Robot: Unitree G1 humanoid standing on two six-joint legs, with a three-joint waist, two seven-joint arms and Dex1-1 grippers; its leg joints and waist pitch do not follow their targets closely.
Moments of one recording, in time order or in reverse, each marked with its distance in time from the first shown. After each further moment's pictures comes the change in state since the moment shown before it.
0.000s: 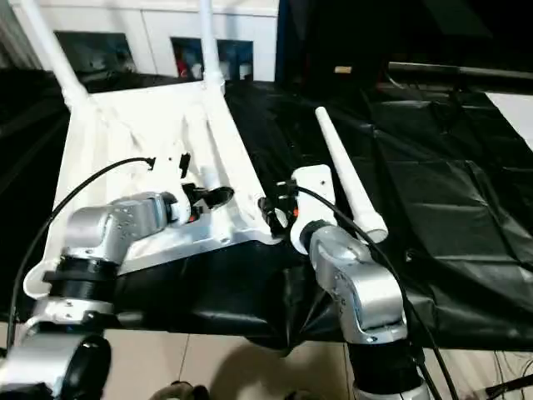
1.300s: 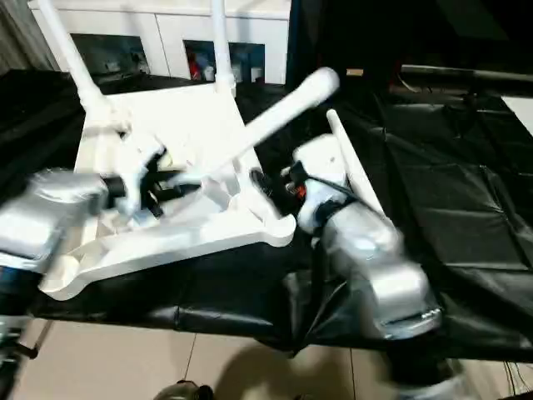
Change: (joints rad) left arm 0.085 0.476 -0.270 -0.309 0.134 -0.430 -0.489; right arm -0.097 -0.413 0.157 0.054 -0.273 -0.617 0.257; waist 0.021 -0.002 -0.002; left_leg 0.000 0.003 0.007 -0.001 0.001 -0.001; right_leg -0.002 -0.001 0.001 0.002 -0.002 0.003
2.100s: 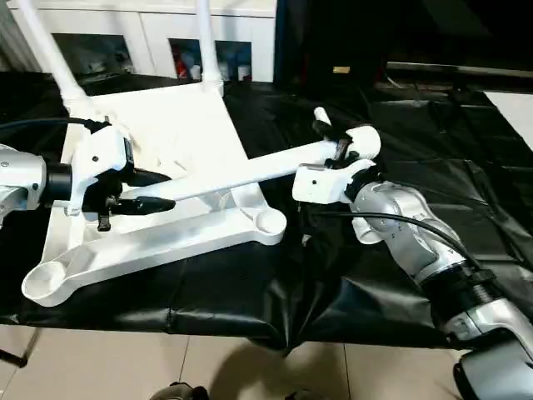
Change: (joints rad) left arm 0.027 0.198 -0.023 -0.172 -0.050 -0.022 -0.277; right arm -0.212 -0.141 0.211 0.541 -0.467 -0.457 -0.148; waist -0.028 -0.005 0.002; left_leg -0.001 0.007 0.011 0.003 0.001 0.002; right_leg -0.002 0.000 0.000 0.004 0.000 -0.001
